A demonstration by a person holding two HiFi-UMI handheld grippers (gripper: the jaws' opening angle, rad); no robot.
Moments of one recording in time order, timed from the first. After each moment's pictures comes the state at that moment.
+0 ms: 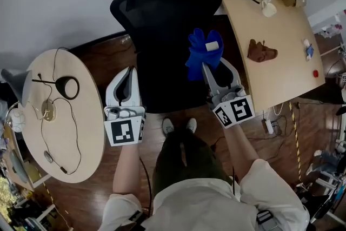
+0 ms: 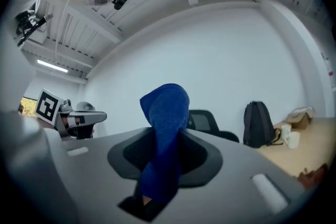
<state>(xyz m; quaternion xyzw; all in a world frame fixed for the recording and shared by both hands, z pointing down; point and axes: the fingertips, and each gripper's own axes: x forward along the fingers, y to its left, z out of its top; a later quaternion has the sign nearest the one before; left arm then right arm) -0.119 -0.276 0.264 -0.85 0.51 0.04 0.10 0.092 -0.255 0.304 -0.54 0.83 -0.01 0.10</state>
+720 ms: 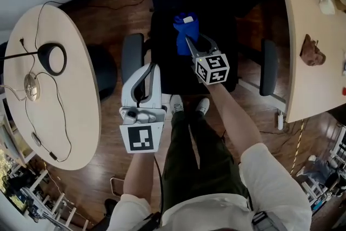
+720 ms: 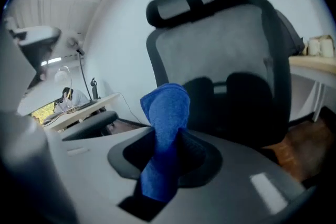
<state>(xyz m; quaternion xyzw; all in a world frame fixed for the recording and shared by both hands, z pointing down) -0.150 -0.278 0.603 -0.83 0.55 0.01 0.09 -0.036 -0.352 0.894 -0.45 0.85 -0.24 -0.11</state>
